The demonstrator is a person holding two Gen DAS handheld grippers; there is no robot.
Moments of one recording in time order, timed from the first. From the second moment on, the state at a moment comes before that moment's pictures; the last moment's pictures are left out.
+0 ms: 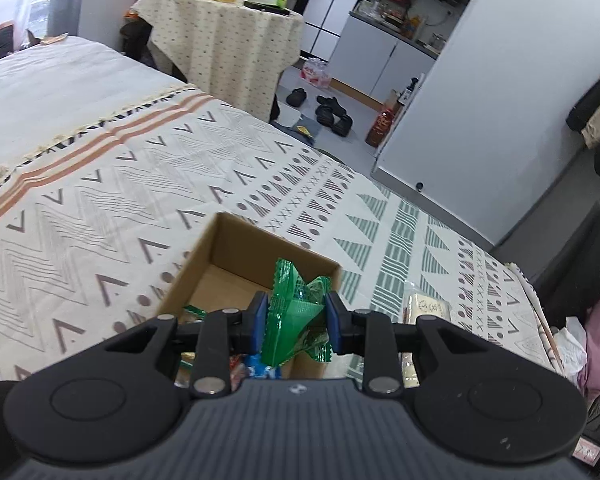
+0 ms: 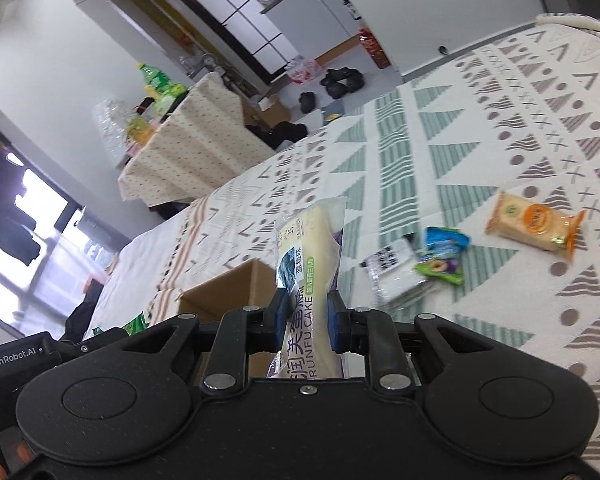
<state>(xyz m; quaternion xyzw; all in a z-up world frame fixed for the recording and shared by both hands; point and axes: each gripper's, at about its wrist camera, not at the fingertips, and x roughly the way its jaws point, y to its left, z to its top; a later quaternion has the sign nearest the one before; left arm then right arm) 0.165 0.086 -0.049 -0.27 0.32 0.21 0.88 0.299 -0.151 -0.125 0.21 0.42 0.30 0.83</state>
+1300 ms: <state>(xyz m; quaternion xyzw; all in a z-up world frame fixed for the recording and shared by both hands) 0.186 0.159 -0.105 -0.32 0.36 0.20 0.86 0.284 -0.065 -0.129 0.19 0.40 0.34 0.83</state>
